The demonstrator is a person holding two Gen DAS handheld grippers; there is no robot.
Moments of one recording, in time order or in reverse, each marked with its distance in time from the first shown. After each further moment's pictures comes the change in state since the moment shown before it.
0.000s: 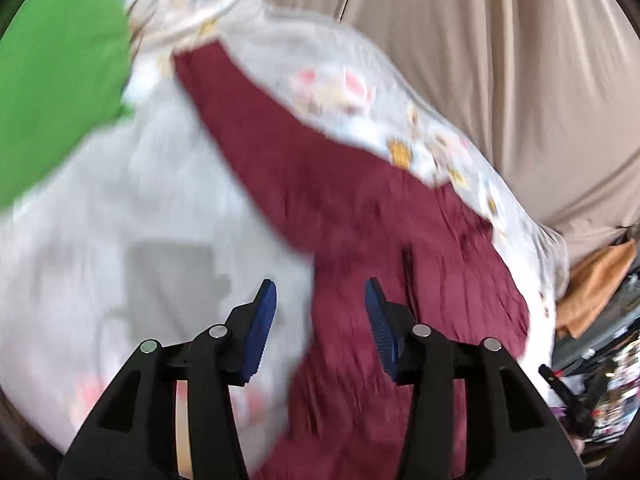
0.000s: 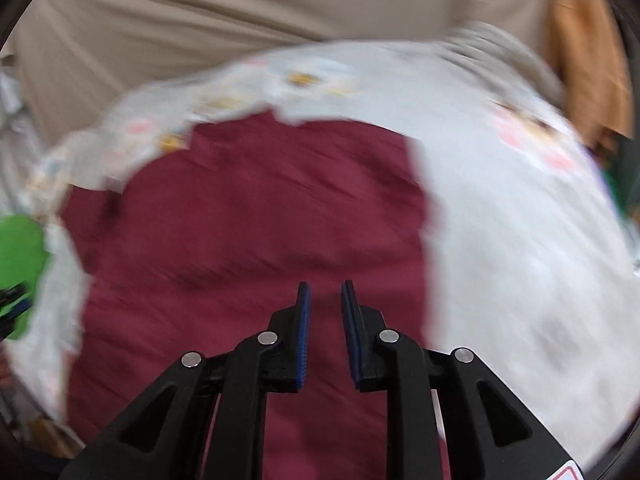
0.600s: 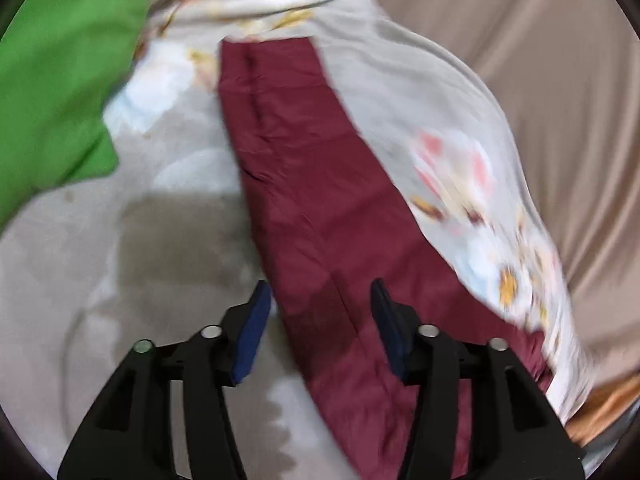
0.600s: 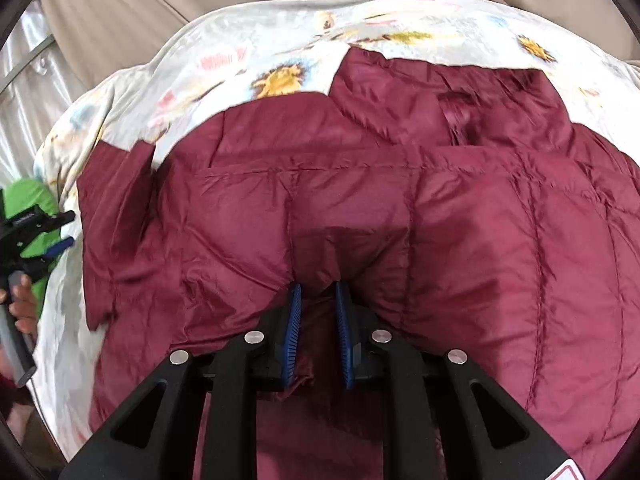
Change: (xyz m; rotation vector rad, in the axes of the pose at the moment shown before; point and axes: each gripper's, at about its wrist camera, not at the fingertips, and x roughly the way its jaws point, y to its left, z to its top) left arm 0.151 0.121 0.110 -0.334 -0.050 0.101; right arm 0.216 0.143 0.062 -0.113 0.124 0.130
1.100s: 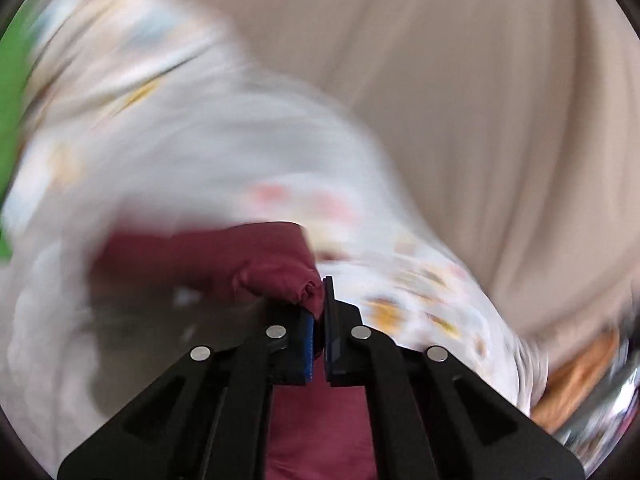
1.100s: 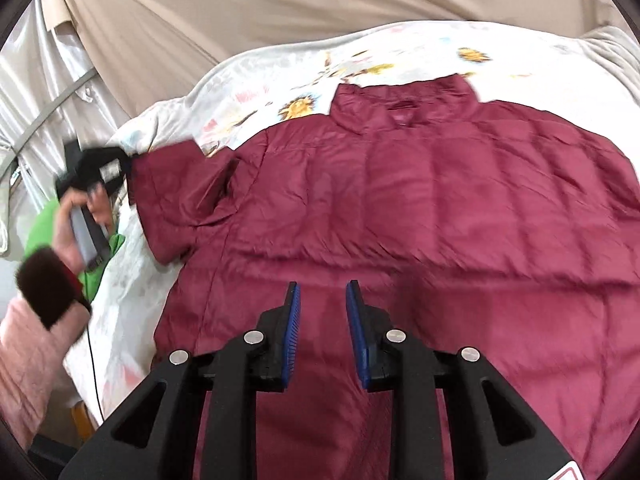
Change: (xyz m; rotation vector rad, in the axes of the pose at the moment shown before) left arm -0.068 -0.147 -0.018 0.292 -0.161 -0.341; right arm -0.142 -0.038 -0.111 0.070 -0.107 0.098
